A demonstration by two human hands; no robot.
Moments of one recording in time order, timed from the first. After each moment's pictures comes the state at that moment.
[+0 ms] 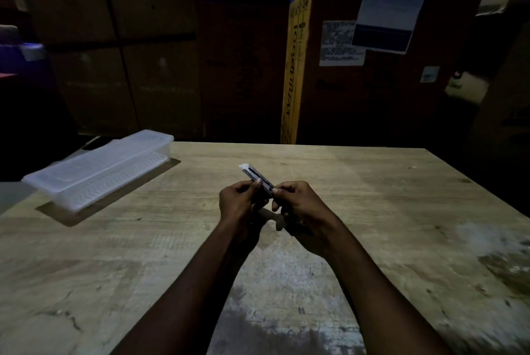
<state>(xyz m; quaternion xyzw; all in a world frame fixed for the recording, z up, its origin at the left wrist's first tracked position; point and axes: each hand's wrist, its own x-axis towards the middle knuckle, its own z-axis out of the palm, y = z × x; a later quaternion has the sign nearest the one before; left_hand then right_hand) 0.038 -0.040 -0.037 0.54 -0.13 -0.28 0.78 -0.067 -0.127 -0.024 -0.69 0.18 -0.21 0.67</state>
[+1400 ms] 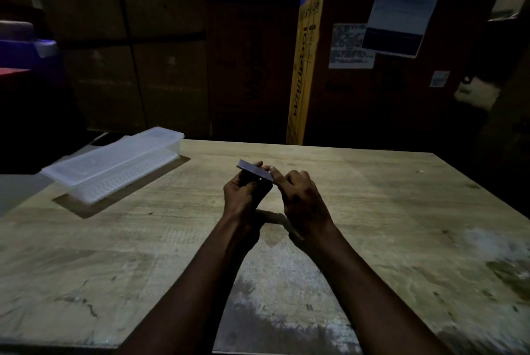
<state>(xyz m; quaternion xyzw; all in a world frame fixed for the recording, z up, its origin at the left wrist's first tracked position) 0.047 -0.031 -0.031 0.47 -0.15 -0.32 0.81 -0.056 -0.120 -0.036 -0.92 0.14 -0.35 -0.05</state>
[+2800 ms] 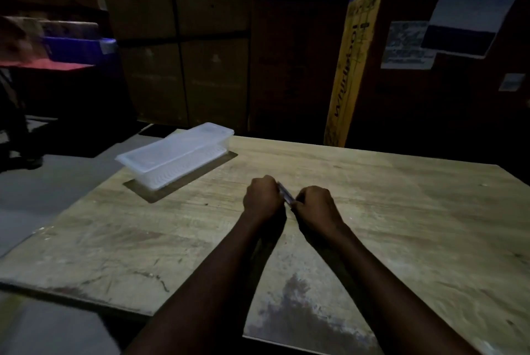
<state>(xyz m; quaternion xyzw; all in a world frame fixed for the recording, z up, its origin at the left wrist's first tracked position) 0.106 0.009 -0.025 0.90 -0.31 -0.02 0.30 0.010 -0.074 -0.030 -0.91 0.32 -0.18 0.19</state>
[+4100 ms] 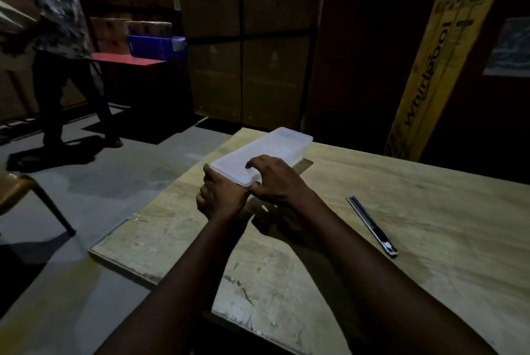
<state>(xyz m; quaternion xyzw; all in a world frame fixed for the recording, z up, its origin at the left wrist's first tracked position) 0.230 0.169 -0.043 0.89 0.01 0.09 0.44 0.188 0.047 0.001 -0.97 -0.06 -0.19 0.15</state>
